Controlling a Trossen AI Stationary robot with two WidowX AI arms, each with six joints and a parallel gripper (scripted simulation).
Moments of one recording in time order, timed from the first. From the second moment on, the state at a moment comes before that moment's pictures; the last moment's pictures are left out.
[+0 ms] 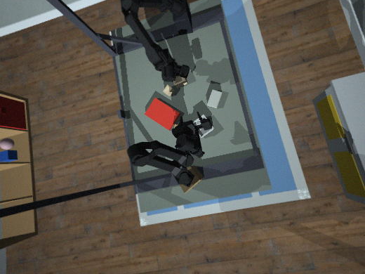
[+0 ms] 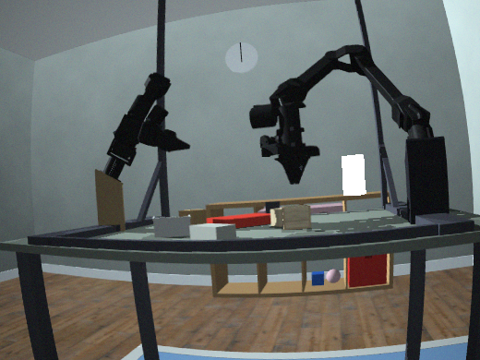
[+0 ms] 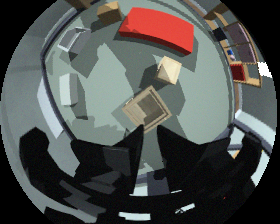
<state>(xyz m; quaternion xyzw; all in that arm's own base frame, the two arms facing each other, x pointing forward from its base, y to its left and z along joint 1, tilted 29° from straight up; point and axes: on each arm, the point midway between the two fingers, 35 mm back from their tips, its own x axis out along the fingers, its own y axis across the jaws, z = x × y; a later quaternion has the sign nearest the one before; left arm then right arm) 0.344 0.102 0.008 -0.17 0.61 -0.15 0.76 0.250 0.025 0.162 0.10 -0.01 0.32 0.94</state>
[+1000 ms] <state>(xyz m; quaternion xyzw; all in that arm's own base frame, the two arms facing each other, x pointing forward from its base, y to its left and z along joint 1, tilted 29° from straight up) 0.369 0.092 0.005 0.07 0.57 -0.27 0.78 0.301 0.045 0.157 0.21 0.10 0.30 0.93</state>
